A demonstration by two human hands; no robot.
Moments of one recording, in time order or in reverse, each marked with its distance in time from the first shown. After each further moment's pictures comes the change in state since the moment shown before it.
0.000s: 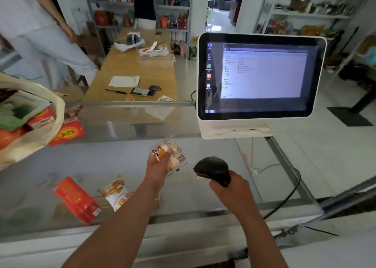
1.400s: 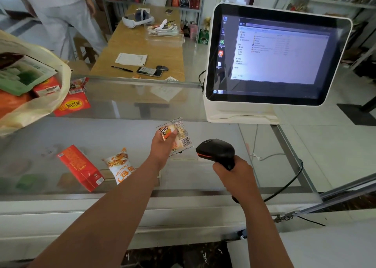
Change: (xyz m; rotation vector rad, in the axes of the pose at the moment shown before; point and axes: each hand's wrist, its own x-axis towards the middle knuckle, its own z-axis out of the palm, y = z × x) left_hand -0.002 -0.006 -0.002 0.118 0.000 0.045; right_hand -0.013 -0.003 -0.002 0.140 -0.027 0.013
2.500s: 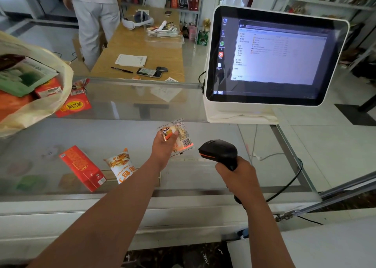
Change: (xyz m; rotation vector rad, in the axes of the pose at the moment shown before) left_hand -0.002 0.001 0.000 0.040 0.015 -0.003; right_hand -0.002 0.003 -0.002 0.008 0.007 0.025
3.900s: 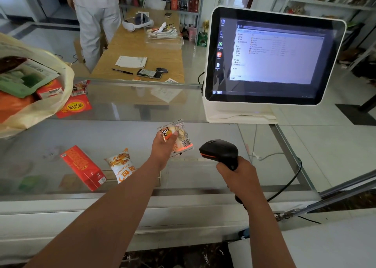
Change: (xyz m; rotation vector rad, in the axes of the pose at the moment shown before) left_hand -0.008 0.003 0.000 0.030 0.003 0.017; right_hand -0.004 0.002 -0.004 0.032 0.003 -0.006
